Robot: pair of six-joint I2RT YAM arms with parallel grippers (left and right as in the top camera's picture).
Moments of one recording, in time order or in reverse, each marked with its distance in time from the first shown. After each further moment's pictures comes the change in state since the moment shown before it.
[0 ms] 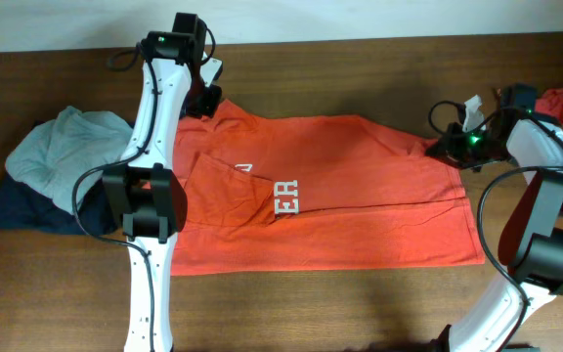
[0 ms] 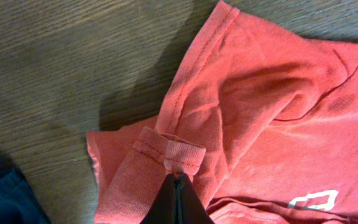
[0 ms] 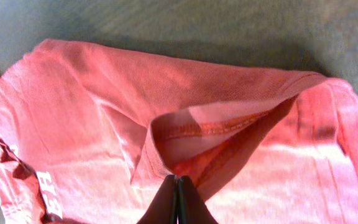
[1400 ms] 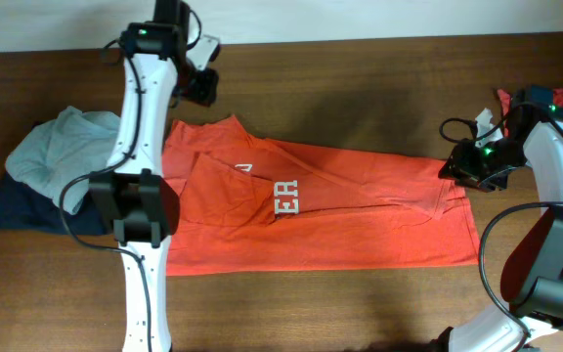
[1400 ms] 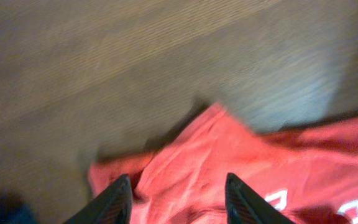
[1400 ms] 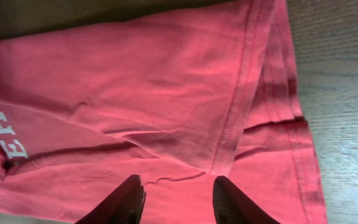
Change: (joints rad) left arm 0.017 -0.074 0.008 0.080 0.163 0.076; right arm 0.000 -0.189 0.000 -0.334 0.234 -0.055
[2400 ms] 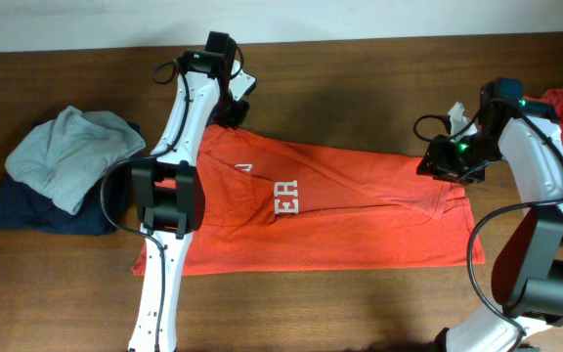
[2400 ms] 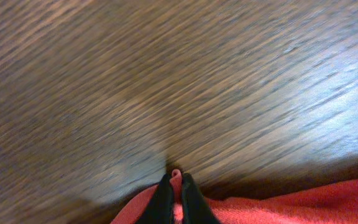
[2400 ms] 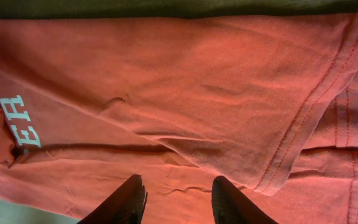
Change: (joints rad) left arm -0.091 0.221 0.016 0.053 -0.090 0.063; right arm 0.116 0.000 0.000 0.029 -0.009 0.001
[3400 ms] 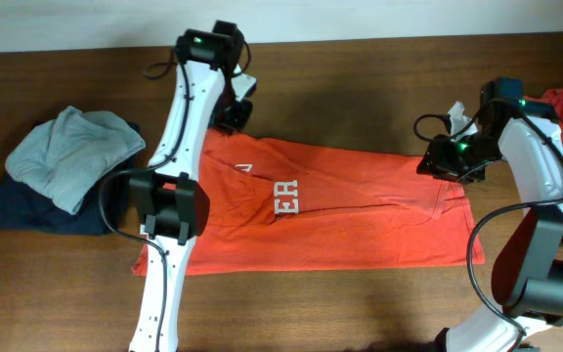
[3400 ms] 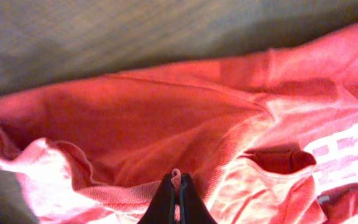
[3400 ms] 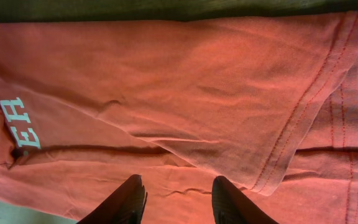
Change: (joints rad) left arm -0.055 -0.097 0.110 -0.383 -0.013 -0.153; right arm 0.000 0.000 0.000 0.007 0.000 0.000
